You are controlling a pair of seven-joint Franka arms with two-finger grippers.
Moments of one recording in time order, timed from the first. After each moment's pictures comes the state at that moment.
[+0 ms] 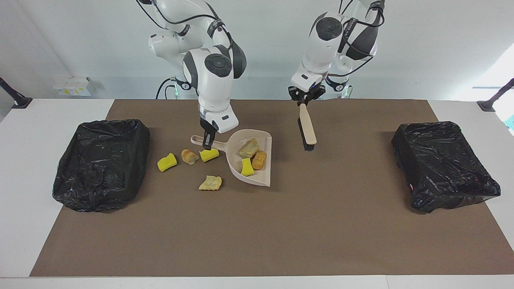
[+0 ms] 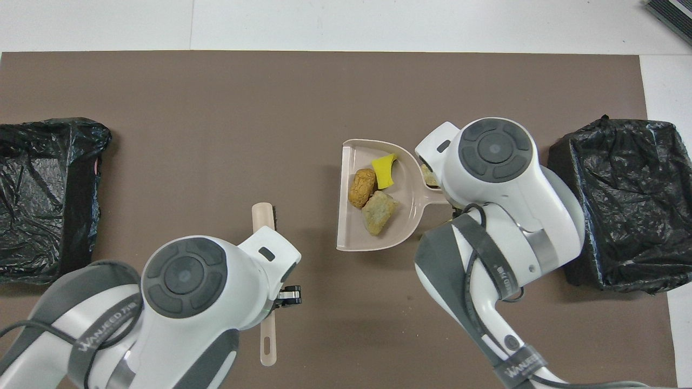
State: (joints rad) left arm -0.68 -0.20 0.00 -2.13 -0.12 1.80 -0.67; right arm 0.33 0.14 0.04 -1.79 -0.21 1.86 -1.03
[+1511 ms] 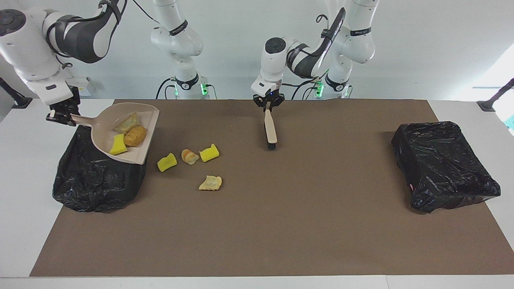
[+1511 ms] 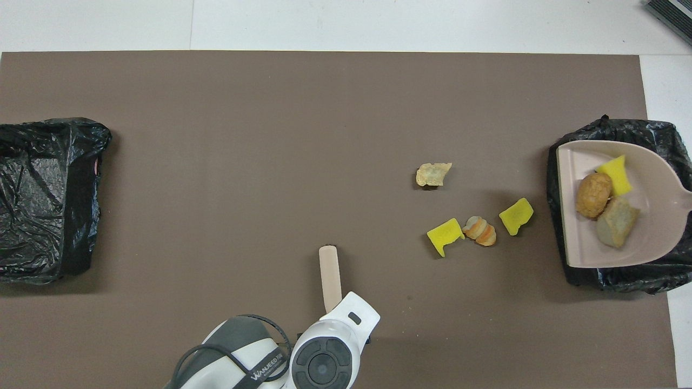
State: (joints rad) left arm -0.96 -0.06 -0.01 -2.35 -0.12 2.27 -0.90; right arm -0.37 0.03 0.01 -1.72 -0.29 1.81 -1.82
